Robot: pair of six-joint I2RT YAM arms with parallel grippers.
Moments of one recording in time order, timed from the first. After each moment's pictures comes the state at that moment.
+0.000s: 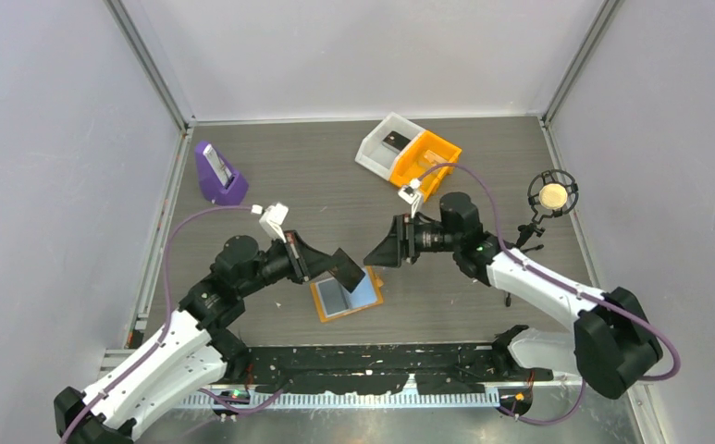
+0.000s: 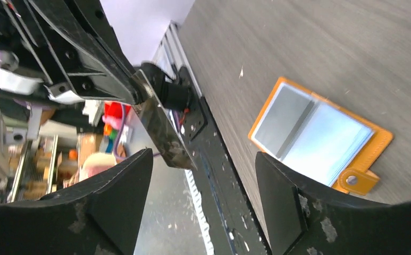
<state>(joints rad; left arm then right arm) -0.66 0.65 0.53 -0.11 0.32 -0.82 0.60 1.23 0.66 0.20 -0.83 0.66</state>
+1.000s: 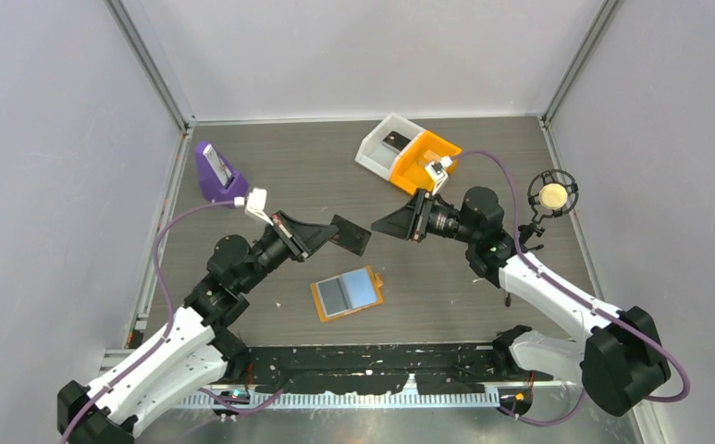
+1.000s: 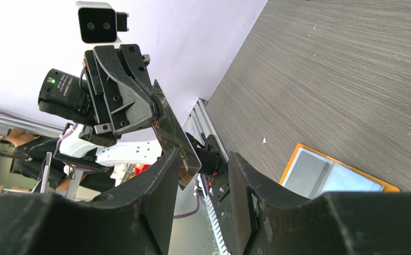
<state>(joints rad) -0.66 0.67 0.51 0.21 0.12 -1.03 0.51 1.11 0.66 0.40 -0.69 0.95</state>
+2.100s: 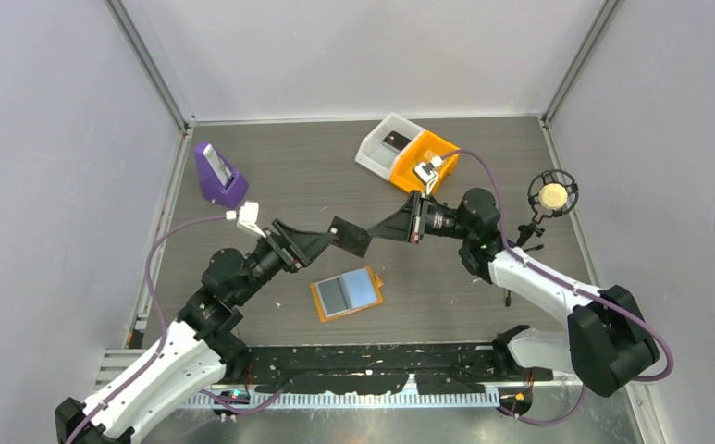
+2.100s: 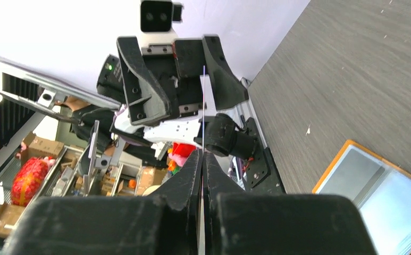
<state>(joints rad) -0.66 0.56 0.43 0.17 0.09 -1.05 0.50 1.22 0.62 0.72 -0.88 1.13</state>
